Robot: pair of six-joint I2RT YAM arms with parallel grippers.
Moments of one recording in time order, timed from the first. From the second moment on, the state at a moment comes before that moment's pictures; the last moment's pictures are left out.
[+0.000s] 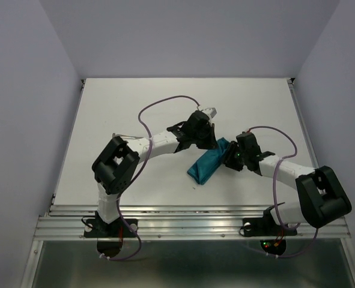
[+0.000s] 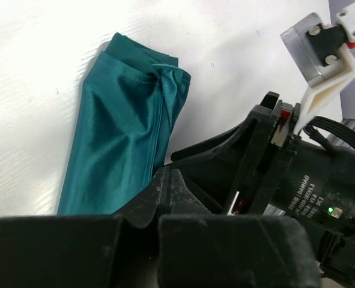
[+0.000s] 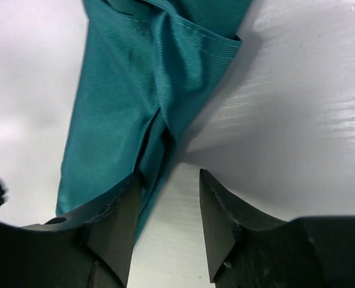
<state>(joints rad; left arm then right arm) -0.86 1.91 1.35 -0.10 0.20 -0.66 0.38 1.34 0.57 -0.11 -0.06 0.81</state>
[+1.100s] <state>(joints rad) -0.86 1.65 1.11 -0.18 0.04 -0.71 0.37 1.31 0.60 -0.08 -0.01 0.75</state>
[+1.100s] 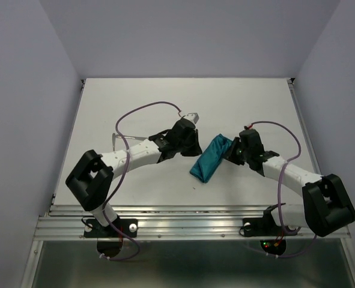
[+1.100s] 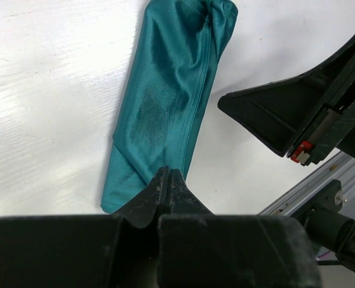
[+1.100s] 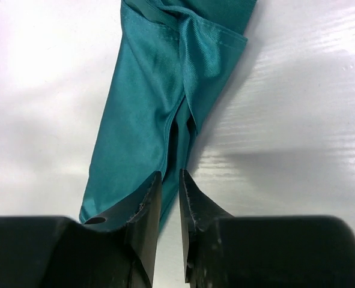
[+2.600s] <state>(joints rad) -0.98 1.72 1.23 -0.34 -0.19 -0.68 0.09 1.32 0.70 -0.09 -0.05 0.70</state>
